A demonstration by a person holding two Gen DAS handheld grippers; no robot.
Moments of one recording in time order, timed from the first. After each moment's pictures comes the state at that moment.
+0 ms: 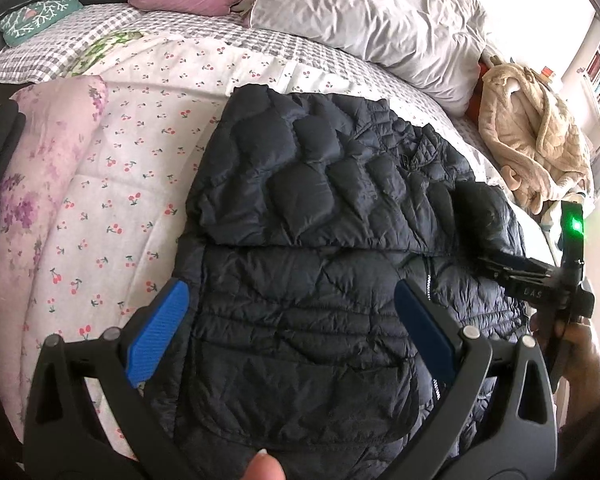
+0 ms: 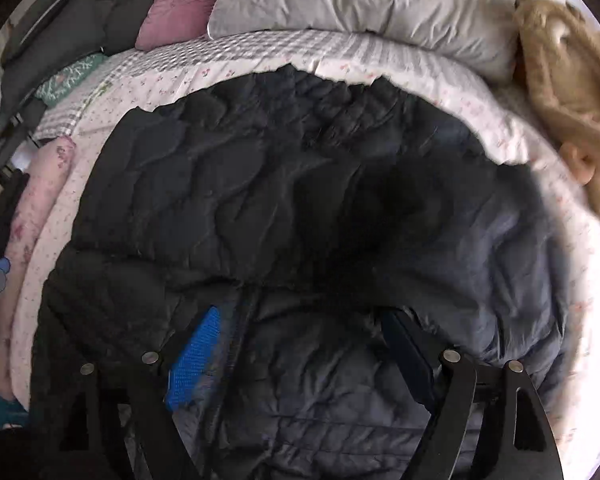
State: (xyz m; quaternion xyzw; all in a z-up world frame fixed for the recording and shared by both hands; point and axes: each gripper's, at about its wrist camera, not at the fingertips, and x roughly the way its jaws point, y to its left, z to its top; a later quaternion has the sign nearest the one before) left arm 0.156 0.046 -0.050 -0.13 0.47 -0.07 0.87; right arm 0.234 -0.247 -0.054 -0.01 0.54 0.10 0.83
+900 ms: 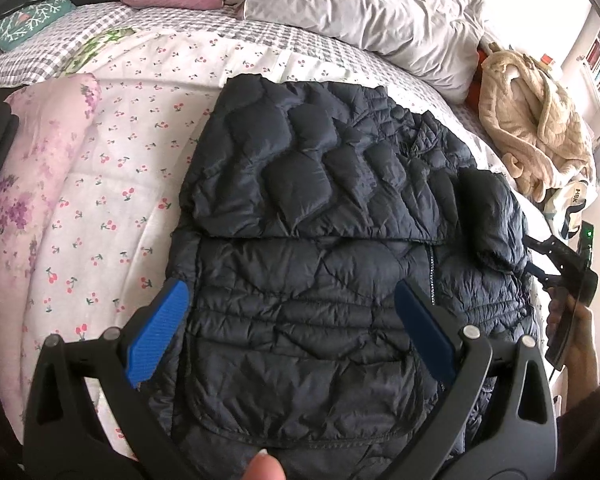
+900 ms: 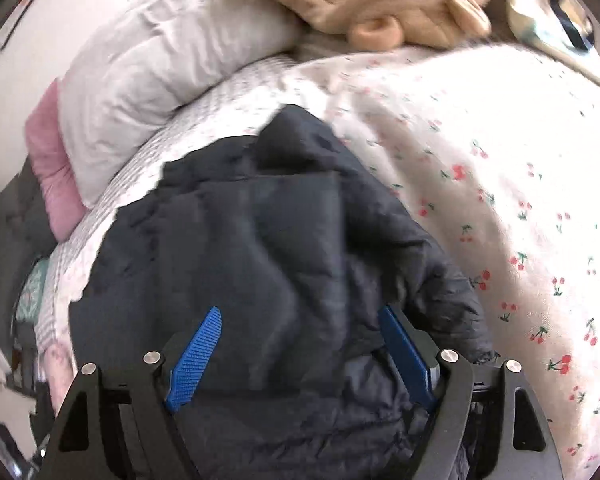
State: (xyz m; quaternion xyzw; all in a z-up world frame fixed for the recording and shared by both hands) left arm 0.158 0.037 -0.056 -0.12 0.48 -0.07 0.87; right arm 0.205 -0.444 -0.061 0.28 0.47 -0.08 0.83
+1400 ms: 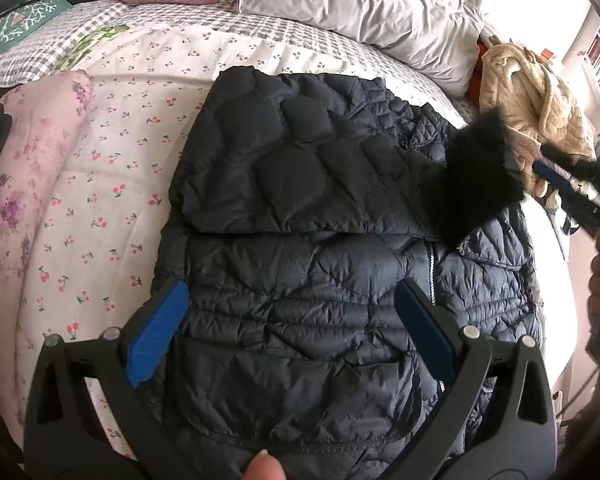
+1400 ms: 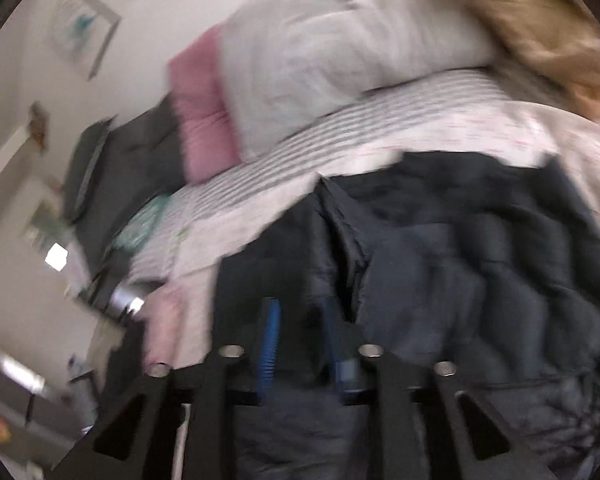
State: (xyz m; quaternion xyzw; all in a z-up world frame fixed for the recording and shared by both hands) left arm 0.161 0.027 -0.060 -0.11 0.49 -0.08 0.86; right arm 0.238 -0.265 0.042 0.22 0.43 0.20 0.85
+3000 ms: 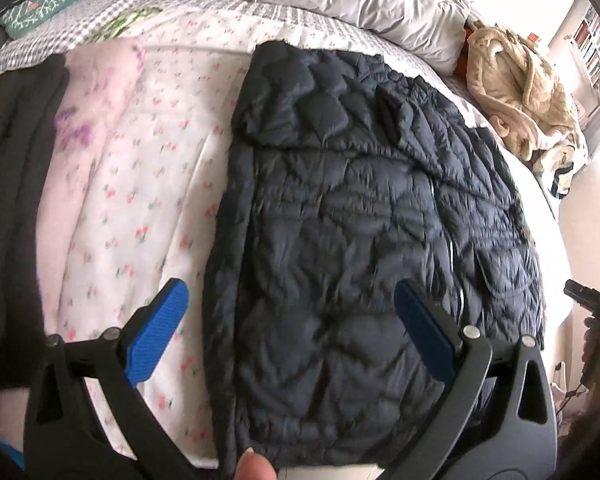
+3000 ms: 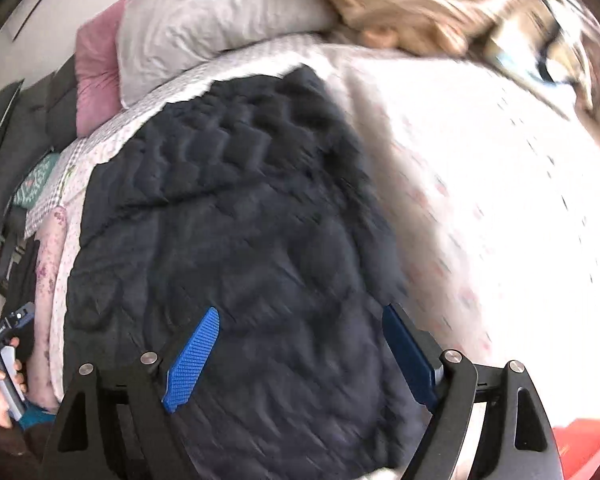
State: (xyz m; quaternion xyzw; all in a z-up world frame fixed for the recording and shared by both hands) left arm 0.052 0.088 -0.057 -0.10 0.51 -0.09 0.85; right arm -0.031 -0.445 0.001 0.16 0.53 -0.03 0.83
